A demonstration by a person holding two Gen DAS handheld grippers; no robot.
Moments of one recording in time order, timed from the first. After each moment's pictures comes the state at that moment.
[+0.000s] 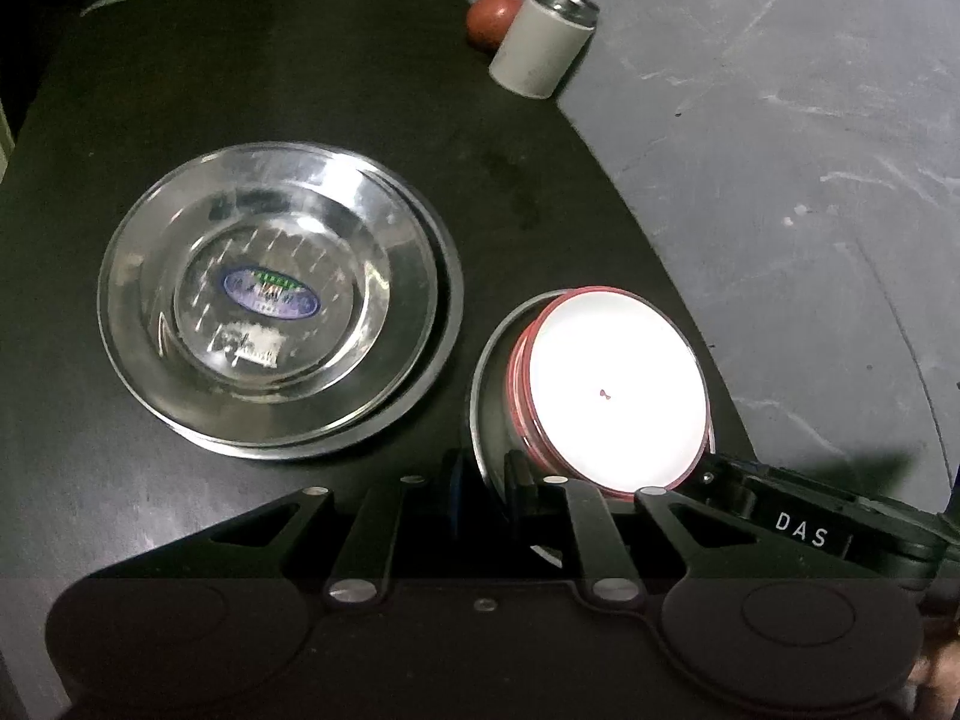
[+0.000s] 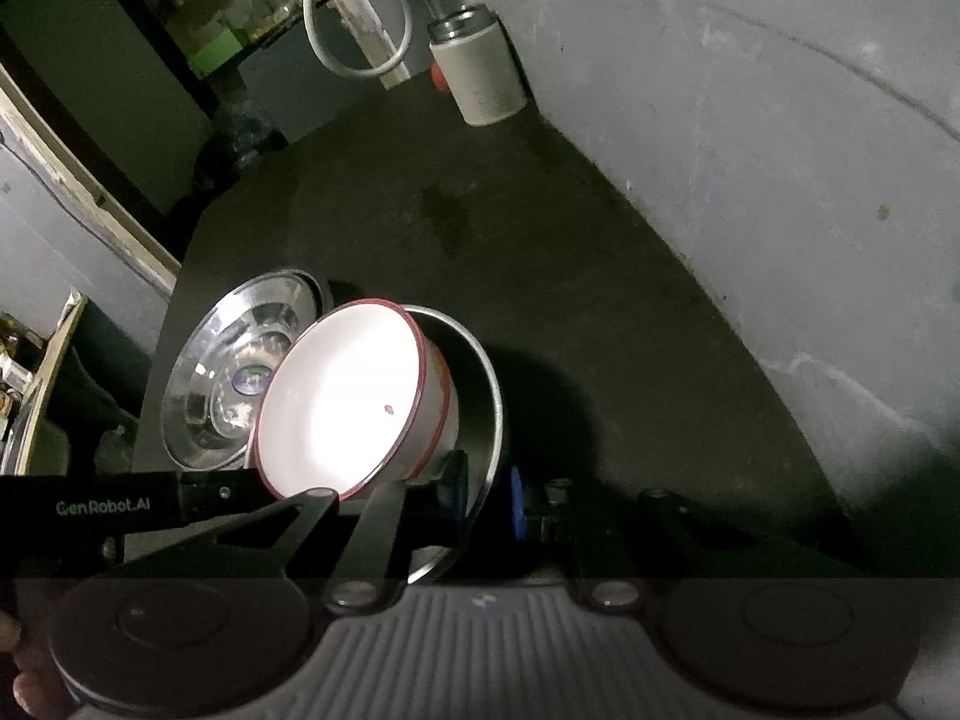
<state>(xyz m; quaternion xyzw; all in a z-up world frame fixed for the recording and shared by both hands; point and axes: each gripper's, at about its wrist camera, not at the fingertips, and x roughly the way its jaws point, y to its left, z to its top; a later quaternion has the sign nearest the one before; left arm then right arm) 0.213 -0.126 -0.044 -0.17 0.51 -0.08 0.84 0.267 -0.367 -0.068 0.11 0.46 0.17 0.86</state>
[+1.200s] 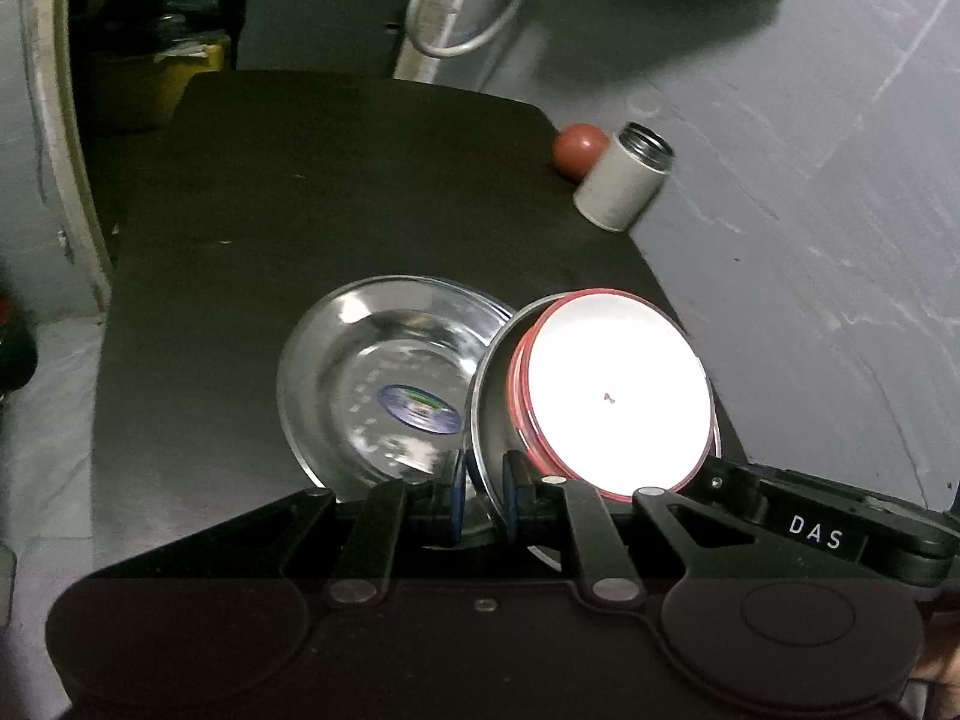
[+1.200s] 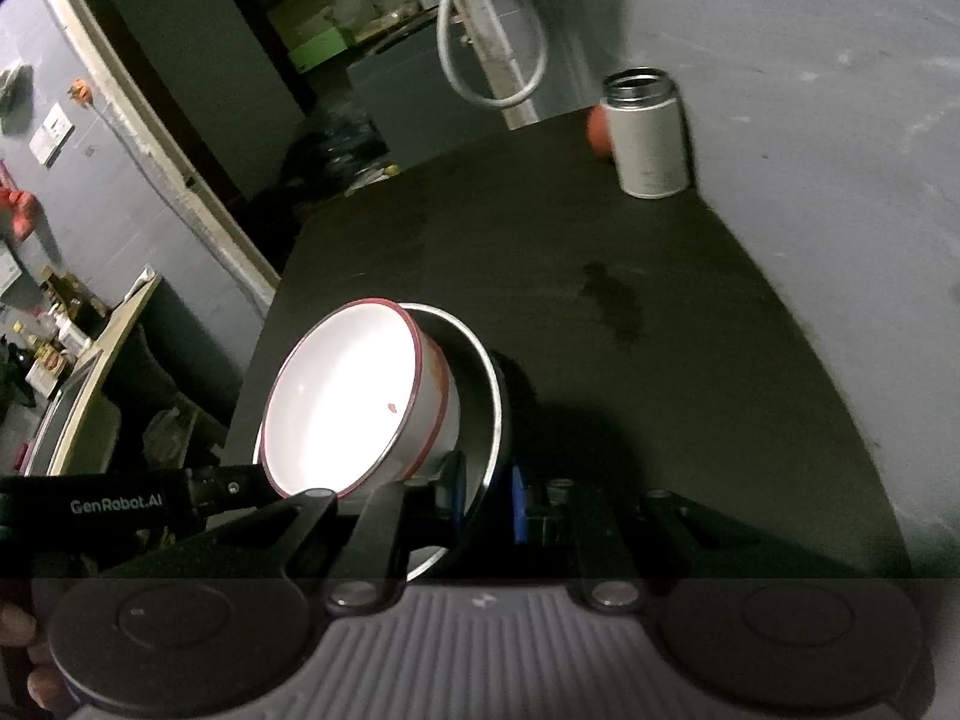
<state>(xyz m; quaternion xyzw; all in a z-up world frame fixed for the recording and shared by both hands) 0.195 -0.051 0.002 -0.19 0.44 -0.02 0.88 0.292 -0.290 -0.028 0.08 0.42 0.26 0.87</state>
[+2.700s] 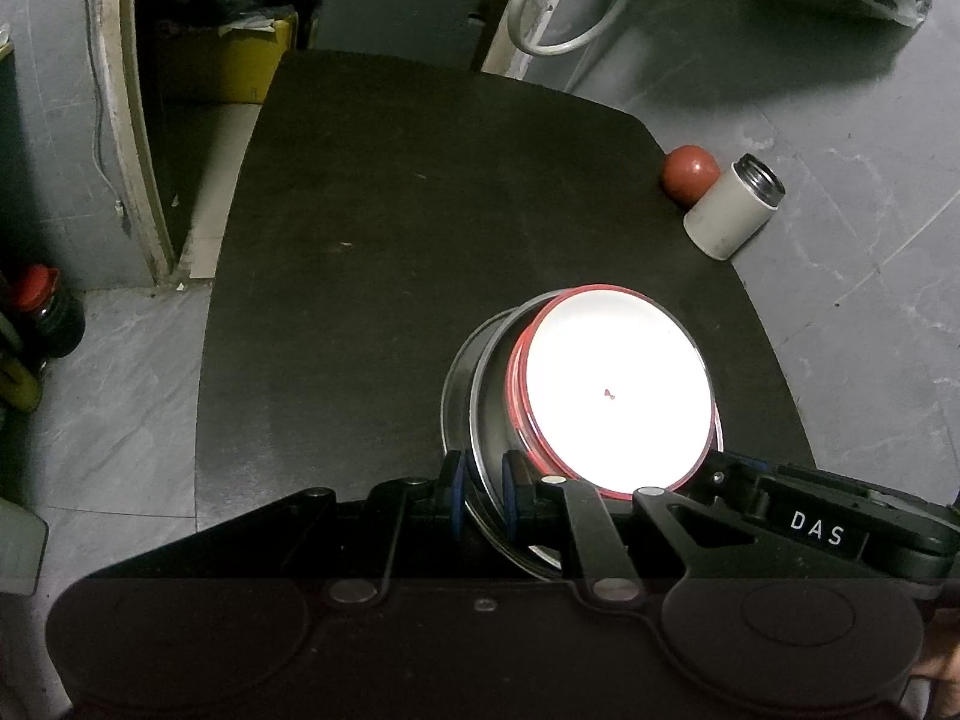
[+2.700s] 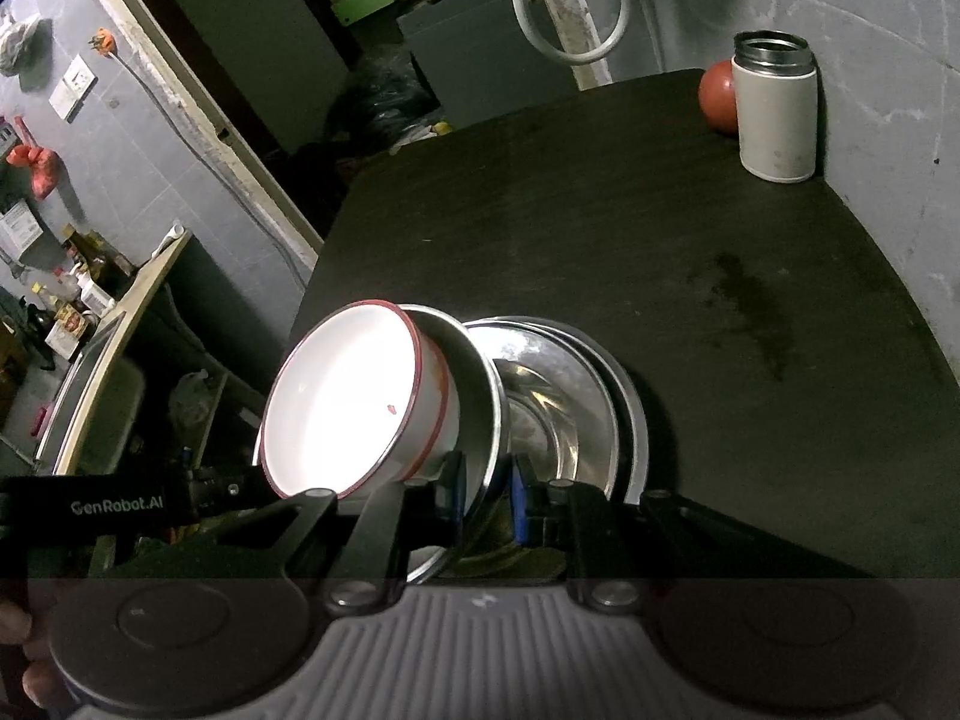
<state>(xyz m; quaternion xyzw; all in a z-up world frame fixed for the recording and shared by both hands) 0.212 0.009 -0.012 -0.21 0.46 0.03 0.86 0.318 -0.214 -0.044 0.06 0.45 0.30 0.84</state>
